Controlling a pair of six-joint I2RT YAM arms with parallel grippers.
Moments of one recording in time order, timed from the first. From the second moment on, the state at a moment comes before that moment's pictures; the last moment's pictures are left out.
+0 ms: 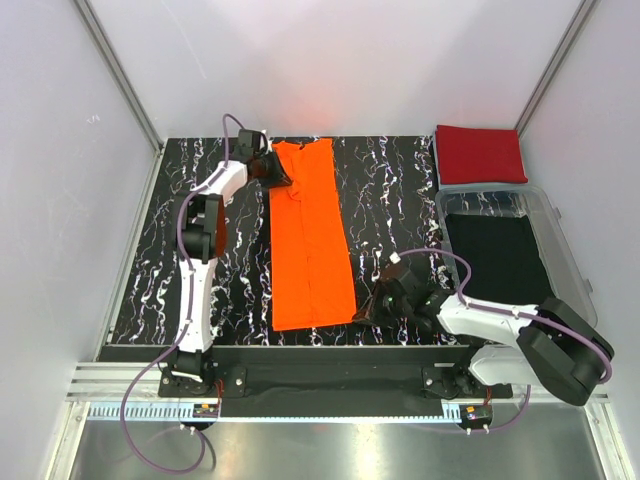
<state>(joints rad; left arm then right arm) -0.15 2.46 2.03 -0.39 0.39 -0.50 0.80 1.25 0.40 0.00 -0.16 1.15</state>
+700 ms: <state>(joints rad) -0.22 1.35 0.92 -0.45 0.13 -0.53 0.88 1.16 0.35 0.09 -0.09 1.23</state>
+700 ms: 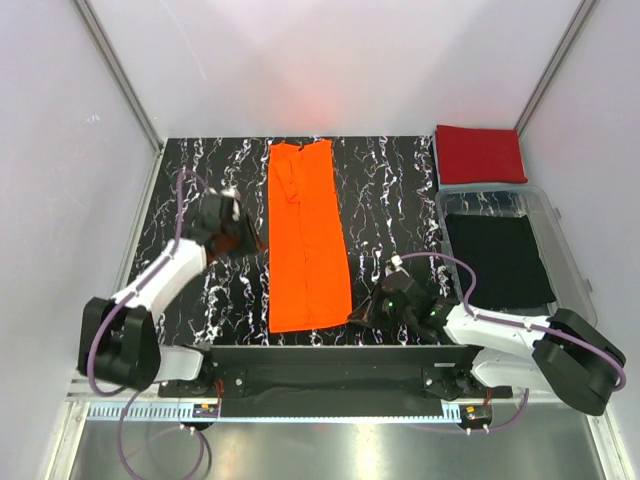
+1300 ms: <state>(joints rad) -0.66 0.92 0.48 -0.66 0.01 -0.89 0.88 1.15 0.35 0.09 -0.09 1.23</state>
